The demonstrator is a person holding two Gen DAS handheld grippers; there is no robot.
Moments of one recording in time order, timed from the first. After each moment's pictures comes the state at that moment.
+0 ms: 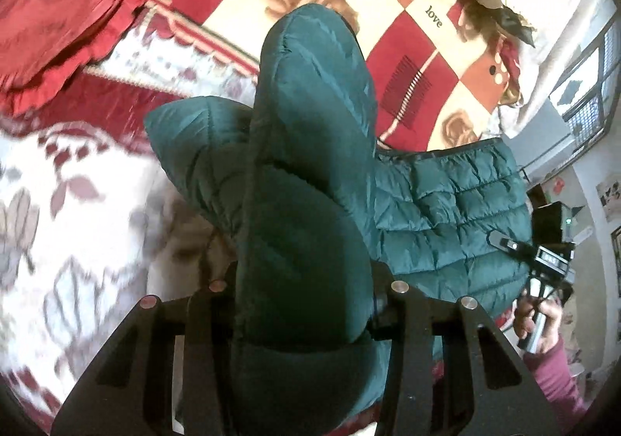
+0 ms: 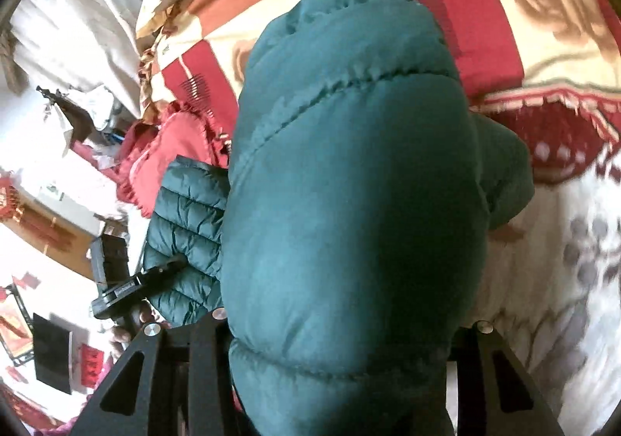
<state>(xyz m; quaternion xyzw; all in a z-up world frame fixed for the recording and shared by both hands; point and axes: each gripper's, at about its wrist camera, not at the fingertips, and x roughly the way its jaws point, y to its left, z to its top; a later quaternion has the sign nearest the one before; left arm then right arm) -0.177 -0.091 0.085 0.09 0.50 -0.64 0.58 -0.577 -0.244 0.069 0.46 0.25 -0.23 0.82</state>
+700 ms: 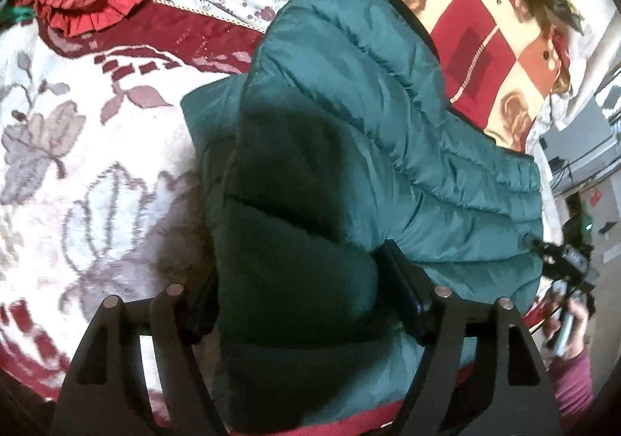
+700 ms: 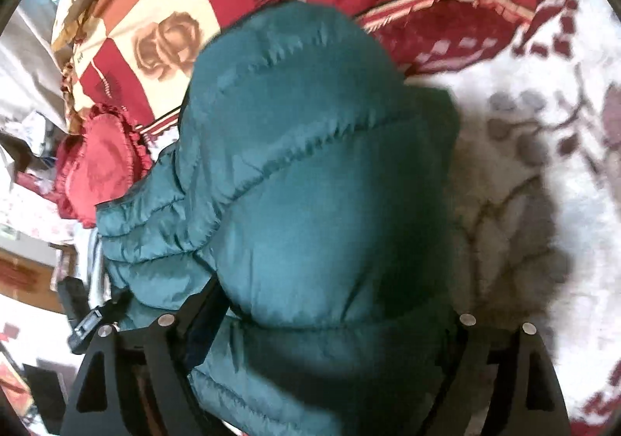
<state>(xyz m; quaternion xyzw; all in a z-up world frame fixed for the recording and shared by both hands) -0.173 -0.047 0.024 0.13 0.52 -0.57 0.62 -0.612 -0.242 0.007 0.49 0.30 -0.34 0.74</state>
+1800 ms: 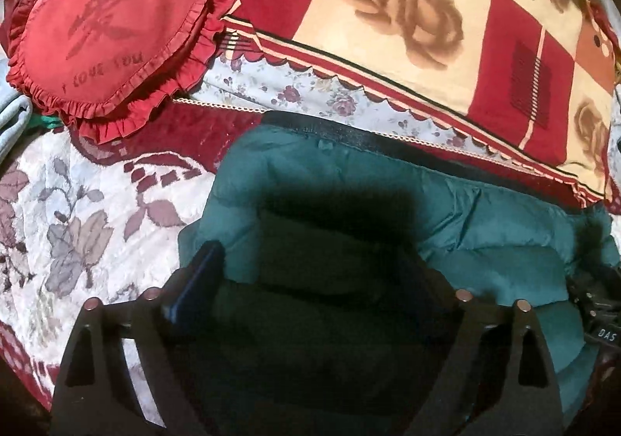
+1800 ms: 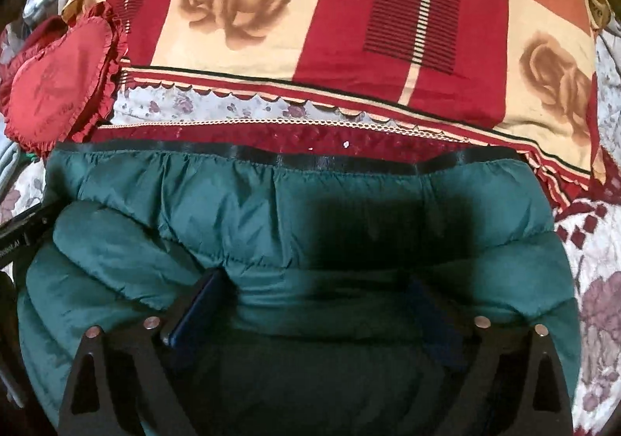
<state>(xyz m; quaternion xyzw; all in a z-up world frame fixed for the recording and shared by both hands) -0.202 -0.131 0.026 0.18 0.37 -0.48 0.78 -0.467 -0.239 -0.013 0.23 0.38 -0.44 0.78</state>
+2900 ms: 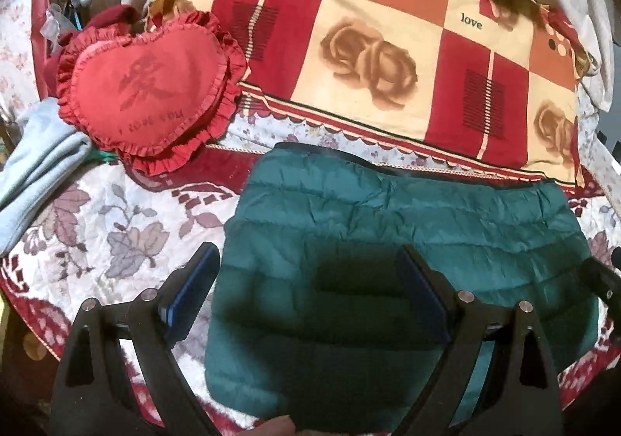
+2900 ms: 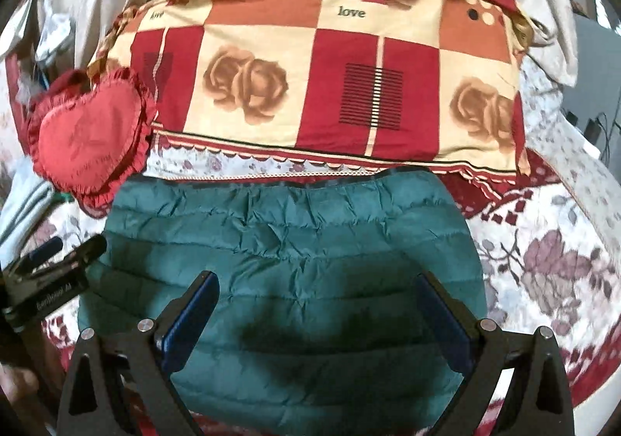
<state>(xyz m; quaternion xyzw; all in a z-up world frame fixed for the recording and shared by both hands) -0.280 -0.039 0.102 0.17 0.28 -0.49 0.81 -0.513 -0.102 0.086 0.21 0.28 -0.50 0.79</state>
